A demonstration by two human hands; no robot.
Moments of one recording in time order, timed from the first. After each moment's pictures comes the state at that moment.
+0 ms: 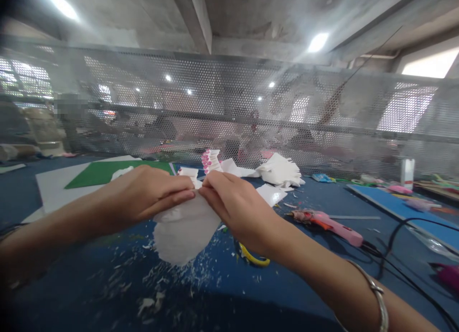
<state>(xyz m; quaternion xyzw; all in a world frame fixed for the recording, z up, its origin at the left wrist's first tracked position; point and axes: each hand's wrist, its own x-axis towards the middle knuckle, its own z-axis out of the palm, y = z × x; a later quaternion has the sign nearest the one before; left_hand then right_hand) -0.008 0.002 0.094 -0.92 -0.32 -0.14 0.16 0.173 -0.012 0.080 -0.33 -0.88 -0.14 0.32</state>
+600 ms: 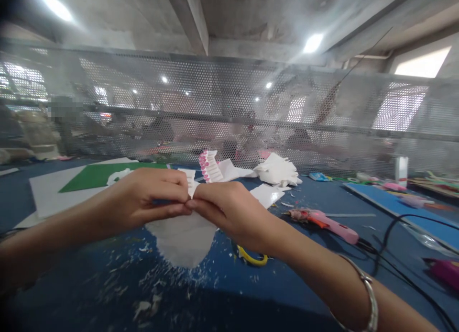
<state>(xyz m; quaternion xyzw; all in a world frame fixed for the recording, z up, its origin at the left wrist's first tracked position) -0.011 0.006 0.091 -0.95 -0.17 -0.25 0.04 0.175 -0.010 0.079 -0.27 -0.91 -0.04 0.30</state>
